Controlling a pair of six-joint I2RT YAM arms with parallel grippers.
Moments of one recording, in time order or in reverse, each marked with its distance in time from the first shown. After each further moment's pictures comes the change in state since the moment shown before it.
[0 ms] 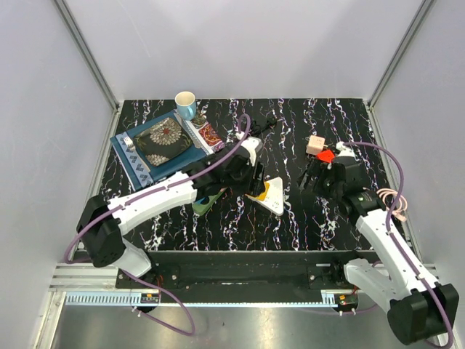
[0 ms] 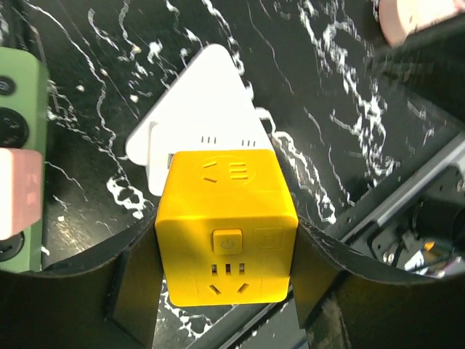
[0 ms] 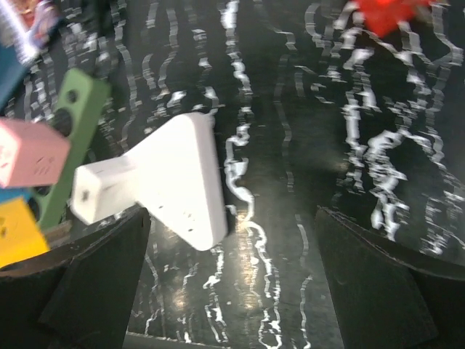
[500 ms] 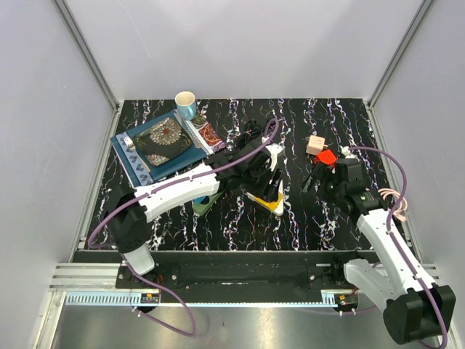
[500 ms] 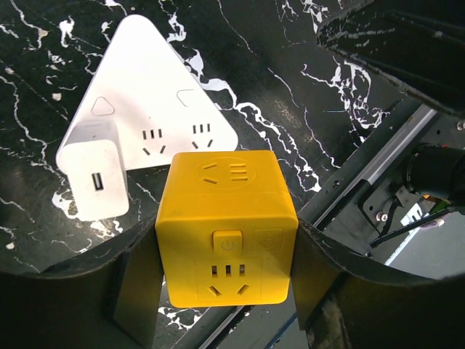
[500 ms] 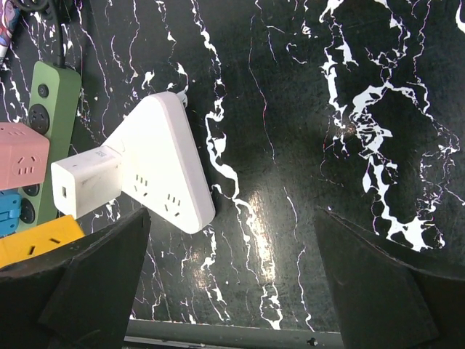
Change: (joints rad) left arm -0.051 0.193 0.190 -0.137 0.148 0.100; right arm -0.106 0.007 -0.006 -0.116 -0.028 0.055
